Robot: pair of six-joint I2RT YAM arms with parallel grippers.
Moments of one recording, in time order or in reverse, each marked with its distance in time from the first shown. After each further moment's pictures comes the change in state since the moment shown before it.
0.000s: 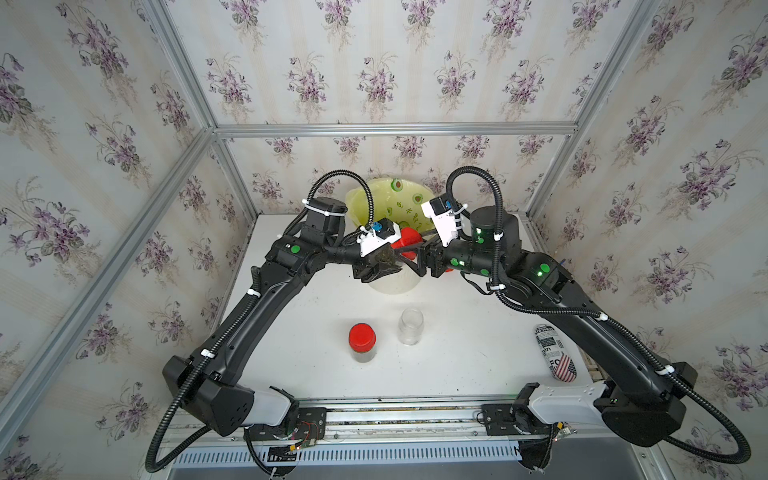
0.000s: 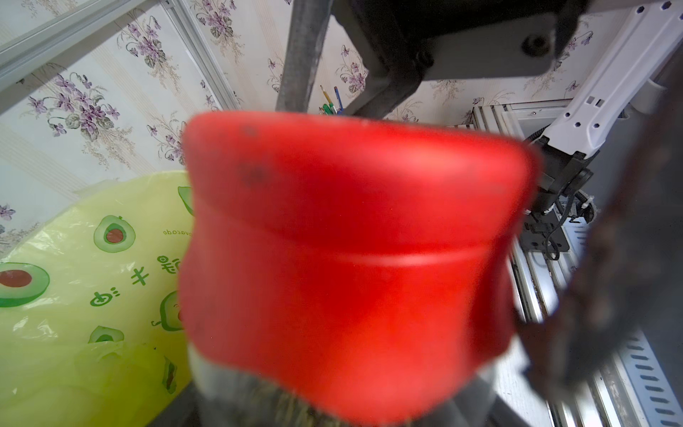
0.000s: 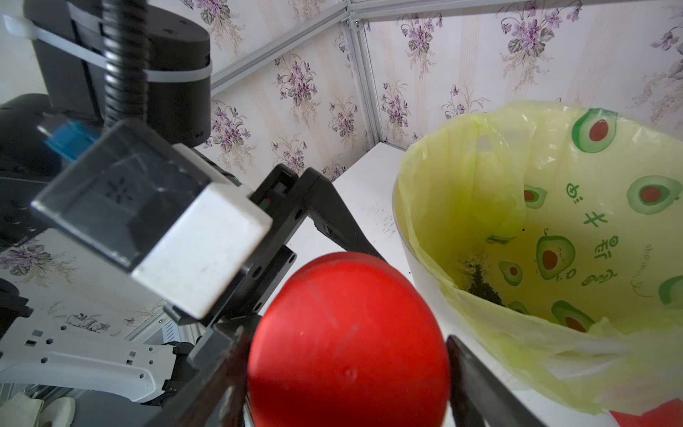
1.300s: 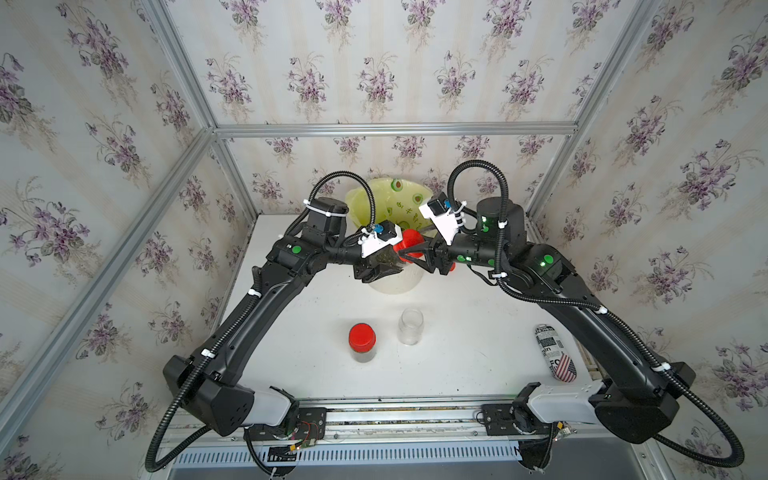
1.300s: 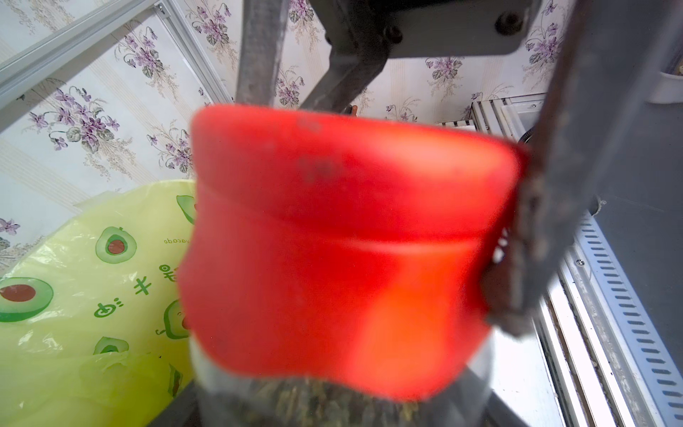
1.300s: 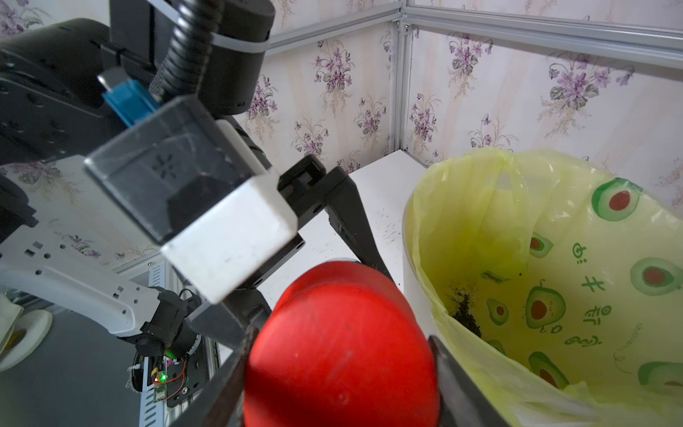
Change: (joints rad) left arm -0.003 0.000 0.000 0.002 0.000 0.027; right arm -0.099 0.034 0.048 -0.039 -0.209 -0.306
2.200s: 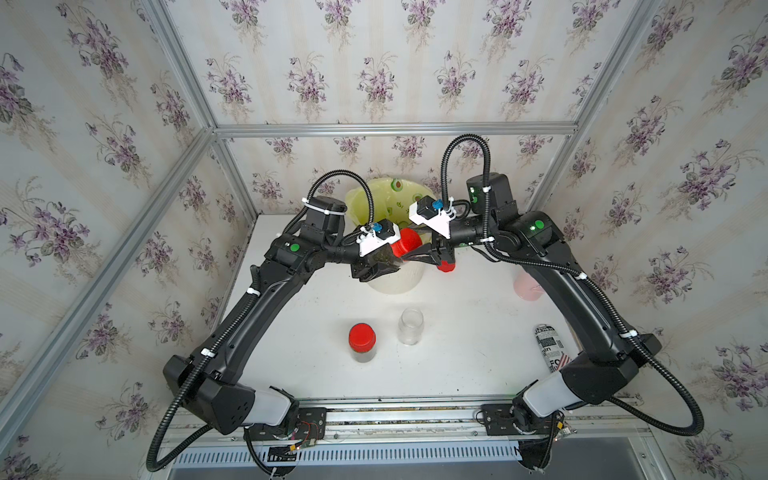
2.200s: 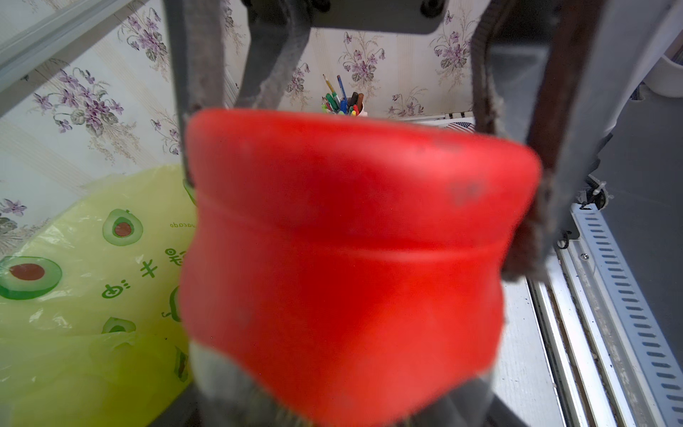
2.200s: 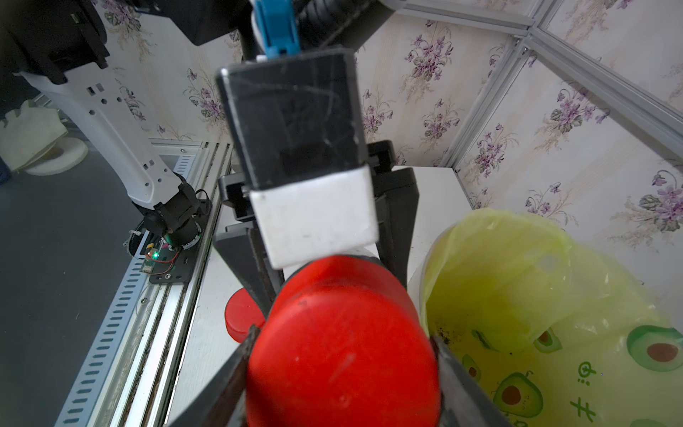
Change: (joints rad) left arm 0.005 0.026 0.026 -0.038 -0.019 0.008; right arm -0.106 0.236 0.329 -0.340 -0.304 -0.571
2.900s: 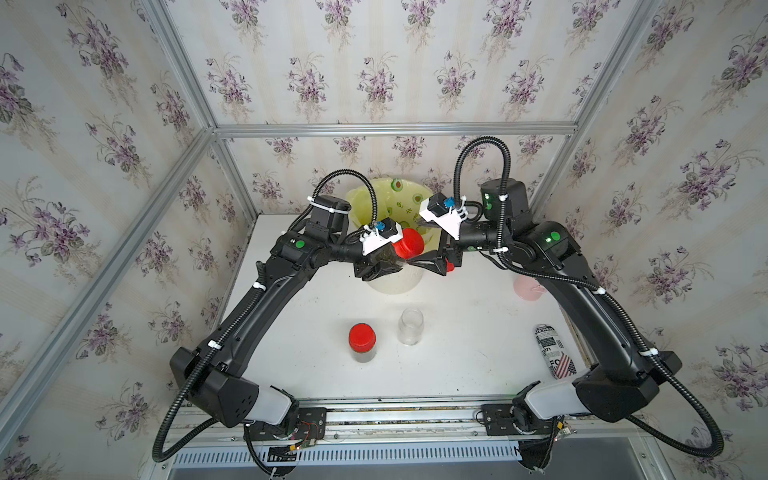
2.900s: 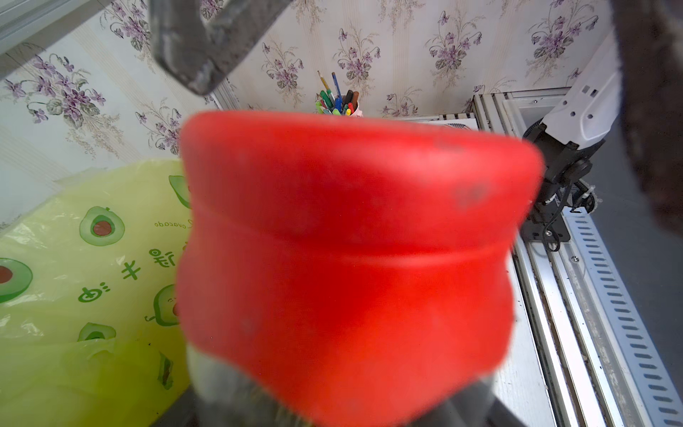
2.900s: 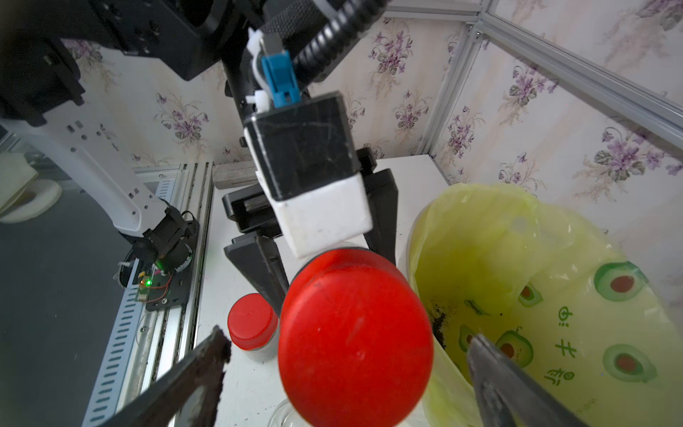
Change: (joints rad) left arm -0.001 0.018 0.008 -0.006 0.011 -0.005; right arm 0.005 -0.153 -0.153 0.140 0.089 0.257
